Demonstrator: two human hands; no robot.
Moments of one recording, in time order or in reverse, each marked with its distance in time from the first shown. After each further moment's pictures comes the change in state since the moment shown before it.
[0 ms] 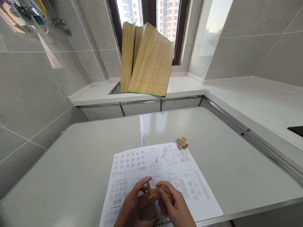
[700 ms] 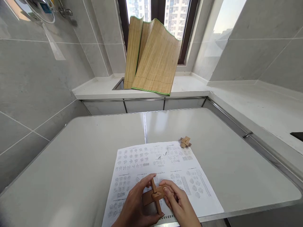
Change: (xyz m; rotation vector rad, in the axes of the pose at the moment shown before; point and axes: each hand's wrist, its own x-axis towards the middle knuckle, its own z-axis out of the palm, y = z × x) left_hand -0.009 0.002 -0.004 0.009 0.004 0.024; right_hand -0.009 -0.006 -0.007 -0.079 -0.025 0.064
